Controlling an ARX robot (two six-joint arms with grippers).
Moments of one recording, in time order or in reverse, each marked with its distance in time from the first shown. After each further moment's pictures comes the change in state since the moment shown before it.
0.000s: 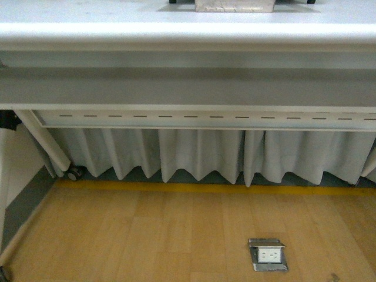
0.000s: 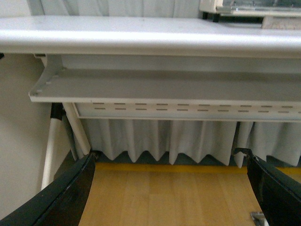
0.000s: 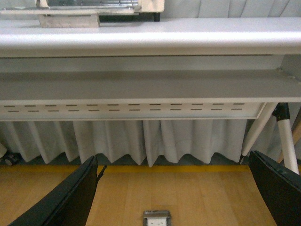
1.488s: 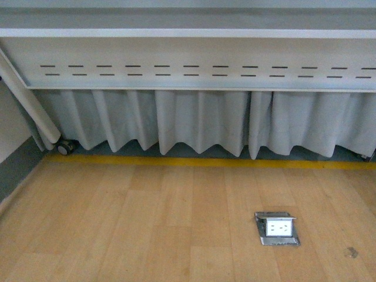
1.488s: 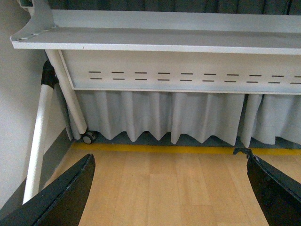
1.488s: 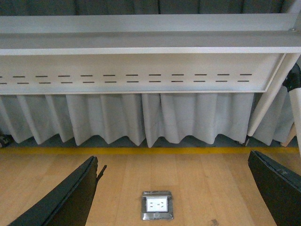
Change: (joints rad) left arm 0.000 0.000 0.000 -0.002 0.001 0.001; right arm 0.000 0.000 0.000 -0.001 0.000 0.000
